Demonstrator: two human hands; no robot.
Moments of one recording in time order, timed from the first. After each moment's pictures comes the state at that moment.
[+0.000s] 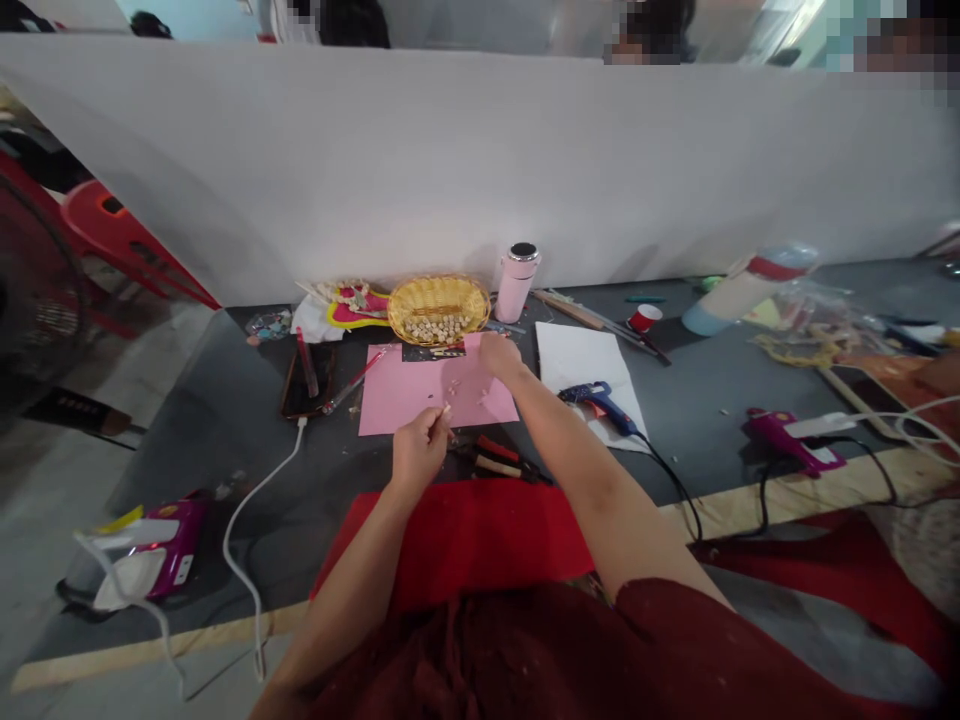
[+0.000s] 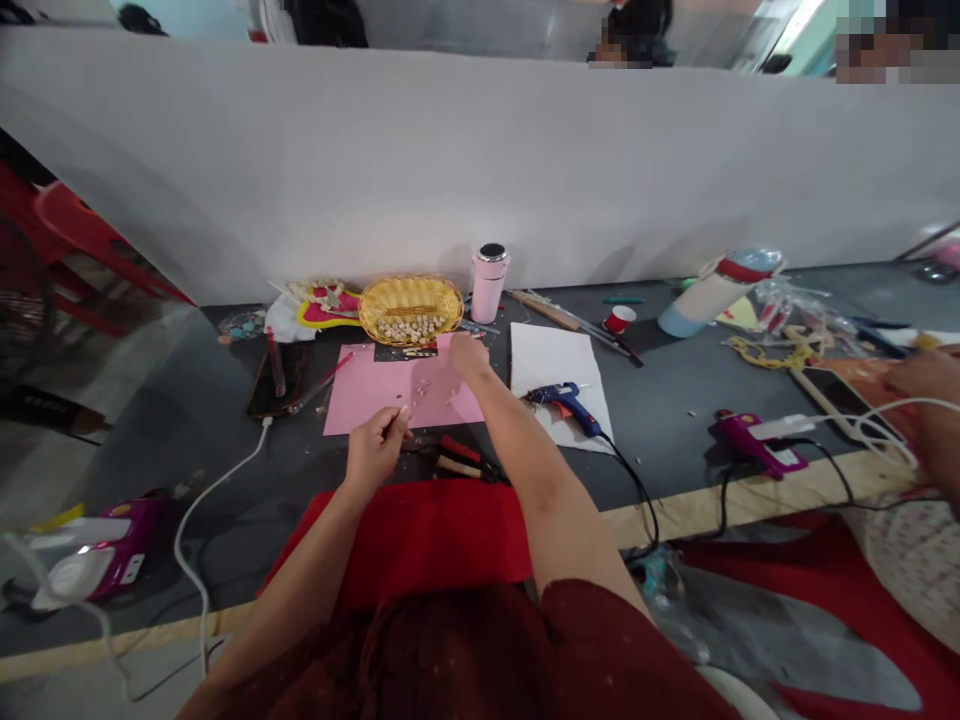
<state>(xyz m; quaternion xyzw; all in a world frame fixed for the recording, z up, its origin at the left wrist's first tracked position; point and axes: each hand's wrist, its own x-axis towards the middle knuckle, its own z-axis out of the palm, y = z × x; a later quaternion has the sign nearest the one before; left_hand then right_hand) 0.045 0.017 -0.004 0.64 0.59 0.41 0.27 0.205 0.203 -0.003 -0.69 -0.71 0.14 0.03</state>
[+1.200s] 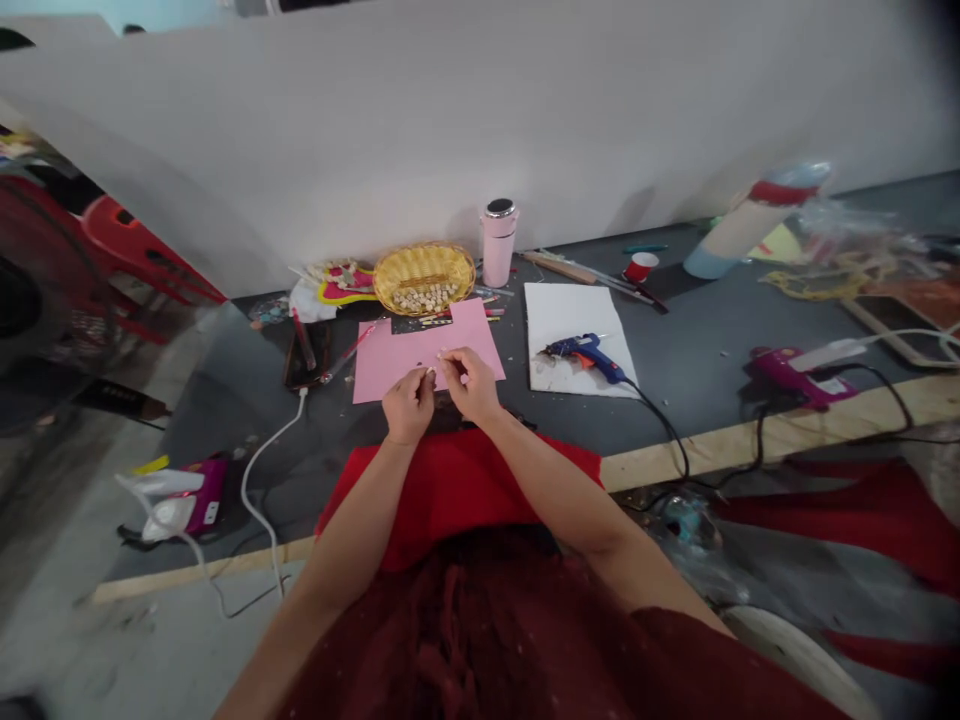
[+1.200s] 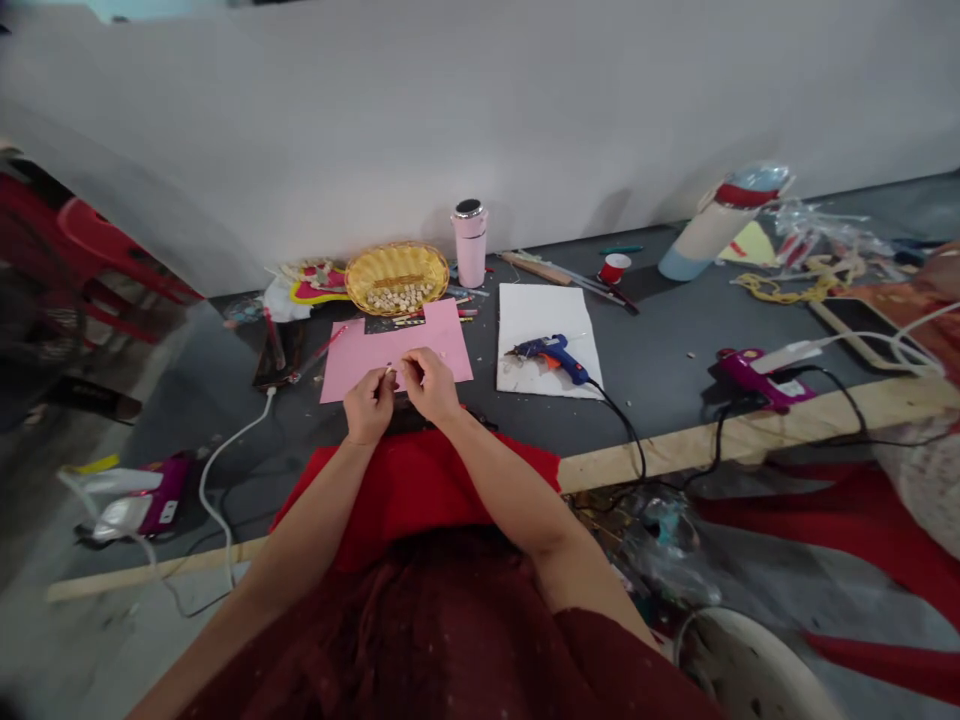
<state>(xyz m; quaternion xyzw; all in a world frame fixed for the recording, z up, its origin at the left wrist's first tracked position) 0.050 0.022 -0.037 0.69 0.57 0.43 0.06 0.187 0.046 -0.027 -0.43 -0.71 0.23 0.51</state>
